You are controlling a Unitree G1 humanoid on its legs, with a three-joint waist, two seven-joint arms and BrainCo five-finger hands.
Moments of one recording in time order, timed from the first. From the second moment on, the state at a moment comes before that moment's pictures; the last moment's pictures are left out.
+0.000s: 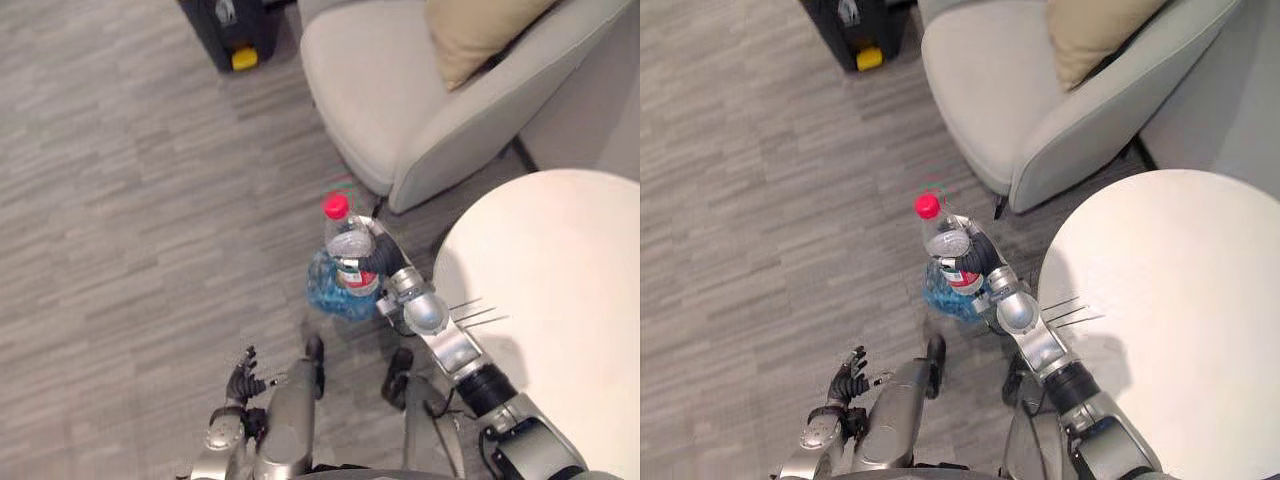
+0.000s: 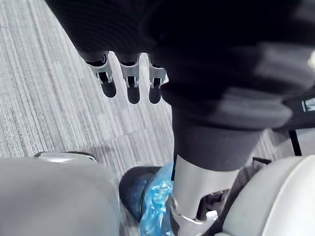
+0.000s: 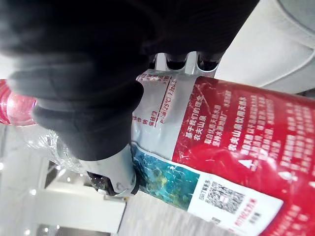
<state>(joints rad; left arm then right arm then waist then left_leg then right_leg) 0.01 0.13 -0.04 0.68 -0.20 -0.21 0.16 -0.56 -0.25 0.43 0.40 -0.22 -0.19 -0.18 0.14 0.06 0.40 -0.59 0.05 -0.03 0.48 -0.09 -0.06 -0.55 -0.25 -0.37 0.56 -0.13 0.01</state>
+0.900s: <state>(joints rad) -0.25 0.01 0.09 0.40 -0.34 -0.25 0.22 -1.05 -0.38 0.24 0.42 -0.20 -0.11 -0.41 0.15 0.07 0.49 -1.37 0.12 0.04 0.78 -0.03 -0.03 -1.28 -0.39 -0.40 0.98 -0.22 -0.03</state>
